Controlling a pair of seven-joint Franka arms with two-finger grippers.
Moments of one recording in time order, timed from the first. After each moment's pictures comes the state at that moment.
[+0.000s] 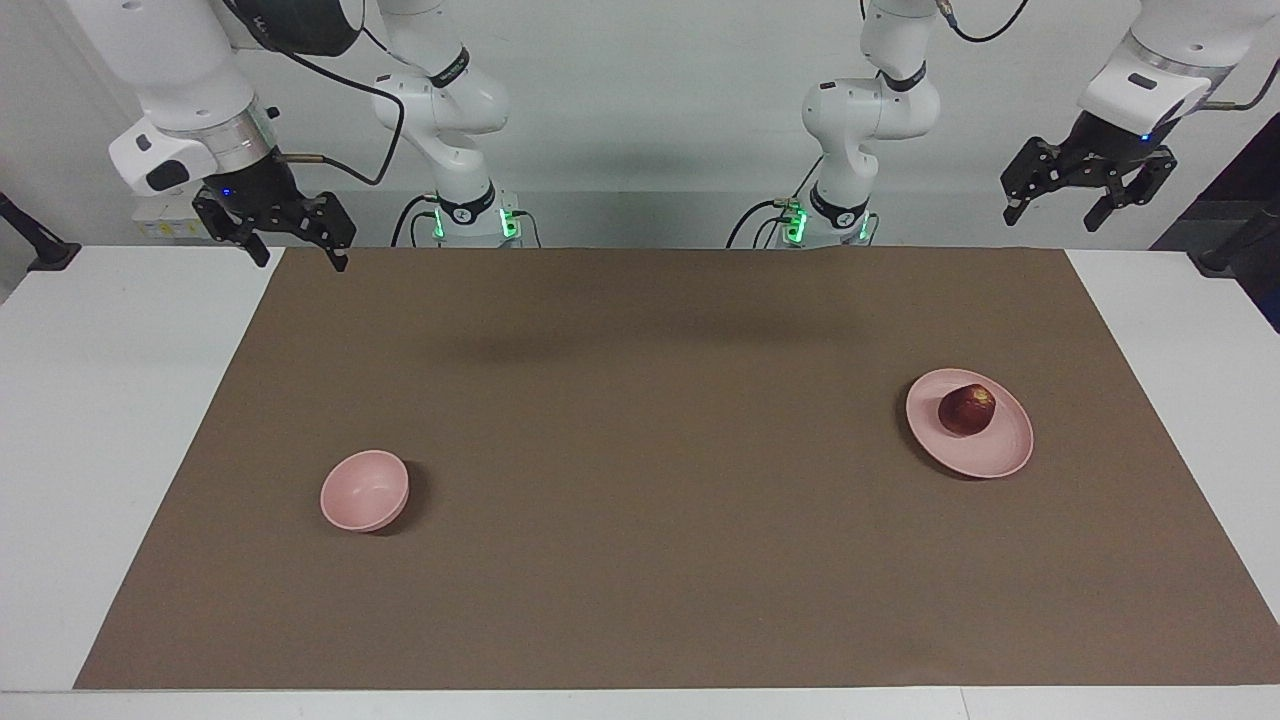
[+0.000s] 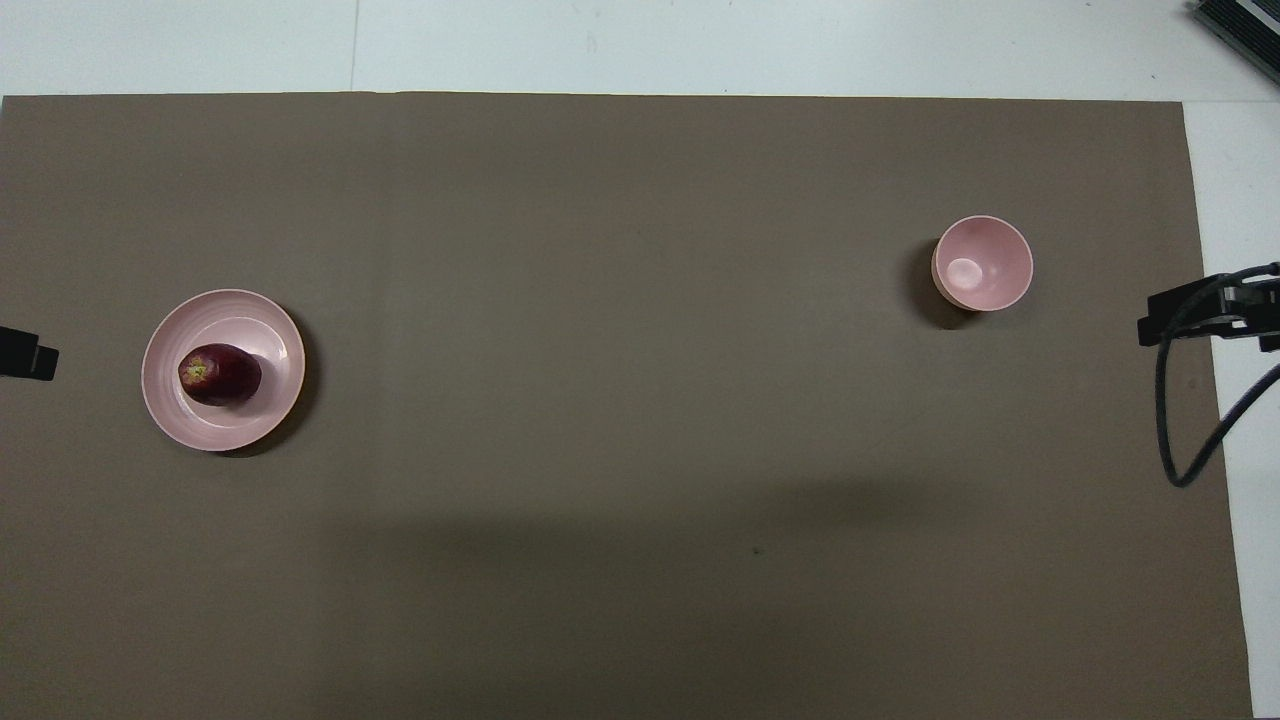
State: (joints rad) left arm -0.06 -0.04 0.04 -1.45 0.00 1.40 0.15; right arm -0.04 0.02 -0.02 -1.51 -0.02 1.49 0.02
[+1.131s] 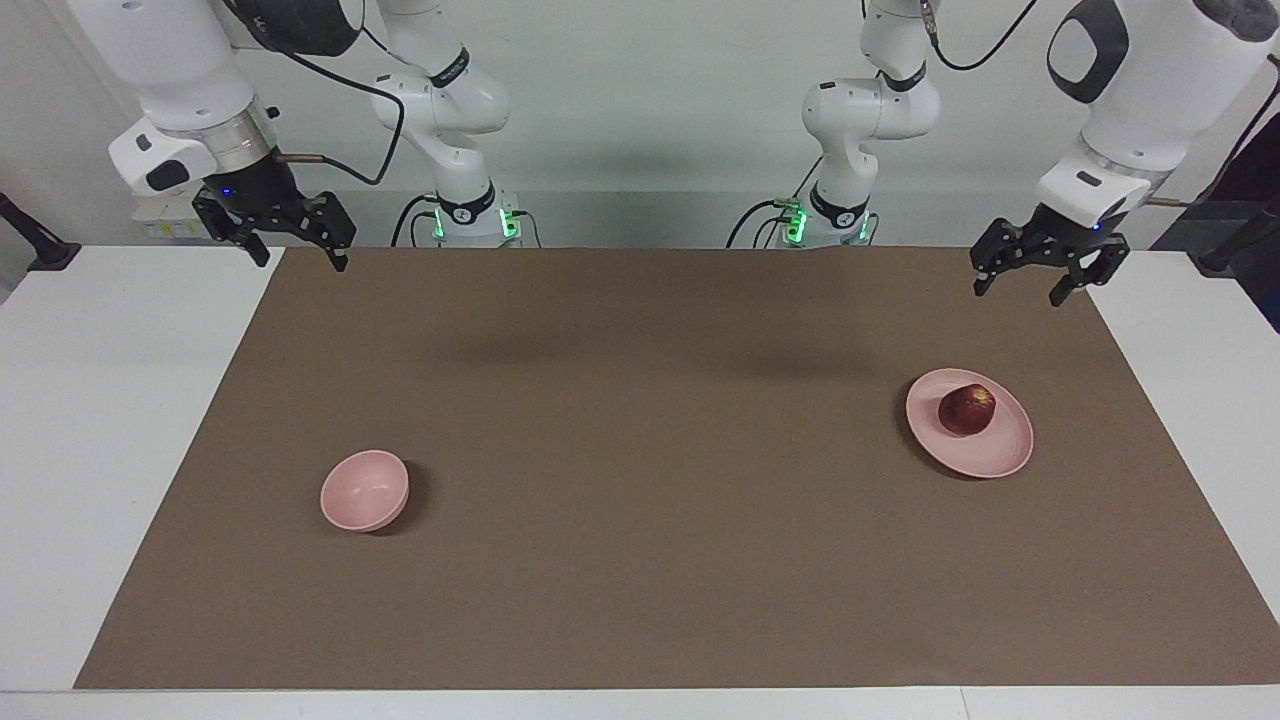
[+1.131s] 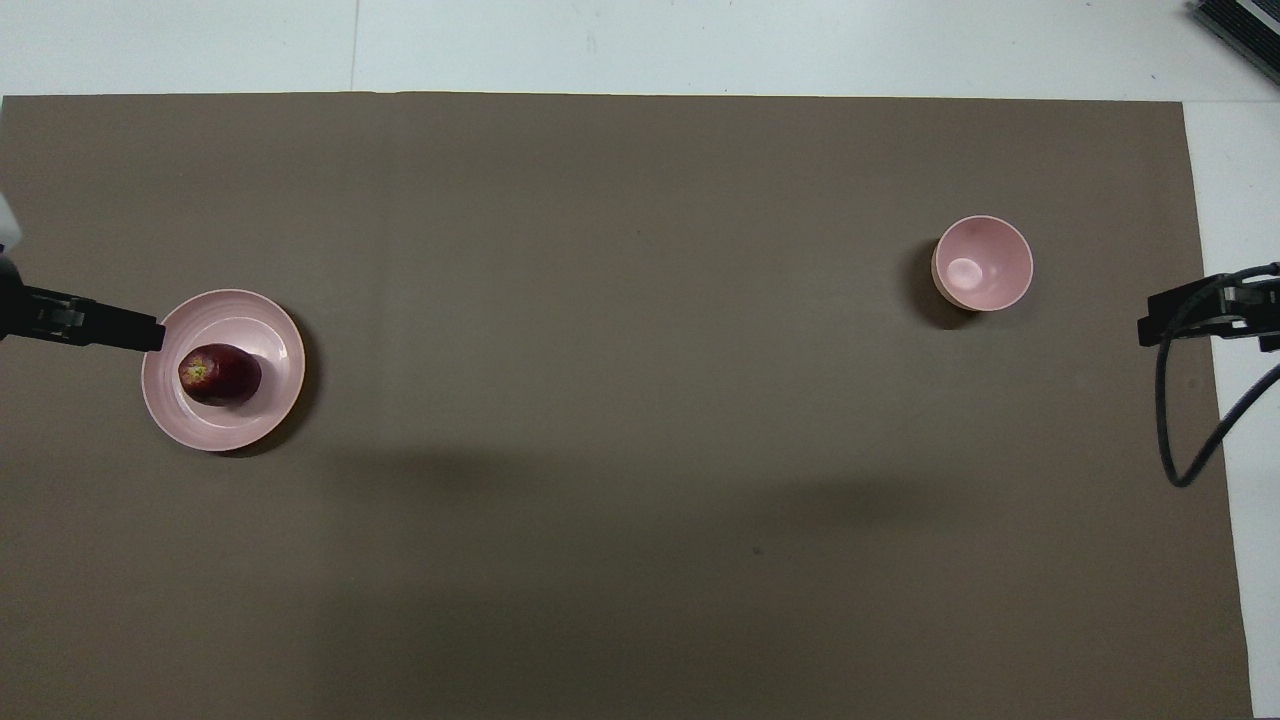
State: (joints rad) left arm -0.06 -0.04 0.04 -1.76 -0.03 1.78 0.24; right arm -0.04 0.02 -0.02 -1.51 -0.02 1.49 0.02
